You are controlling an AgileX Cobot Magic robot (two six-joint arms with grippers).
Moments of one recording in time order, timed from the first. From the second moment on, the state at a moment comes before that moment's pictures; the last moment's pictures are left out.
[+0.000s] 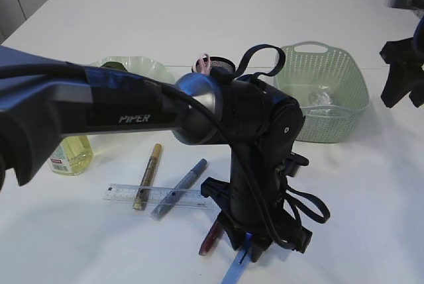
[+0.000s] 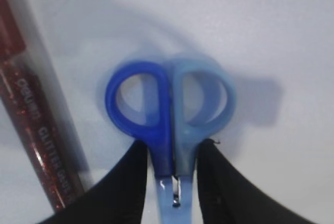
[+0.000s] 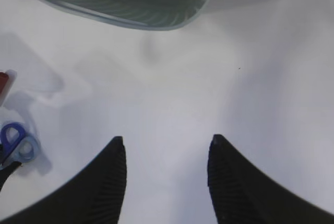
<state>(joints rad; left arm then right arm) -0.99 2.35 -1.73 -0.08 1.09 -0.33 -0.05 1.75 -1.46 0.19 1.22 -0.25</state>
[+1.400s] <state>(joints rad) -1.00 2.33 -1.72 -0.05 1.00 -0.38 -0.05 1.75 -1.47 0.20 1.22 -0.25</state>
